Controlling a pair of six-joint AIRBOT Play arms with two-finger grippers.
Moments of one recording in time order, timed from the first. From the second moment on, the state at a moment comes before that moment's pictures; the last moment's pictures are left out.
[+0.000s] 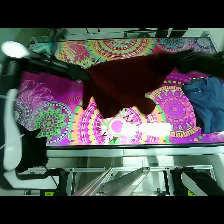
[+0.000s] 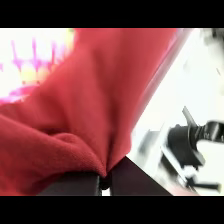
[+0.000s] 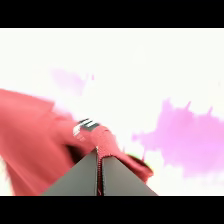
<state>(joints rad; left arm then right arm) -0.06 -1.48 1.79 0.58 -1.58 -1.18 -0.09 -0.97 1.32 -0.56 1.01 0.88</state>
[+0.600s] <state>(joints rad) -0.01 -1.39 1.38 0.87 -1.37 -1.12 -0.12 -1.21 1.17 -0.73 0.97 1.11</state>
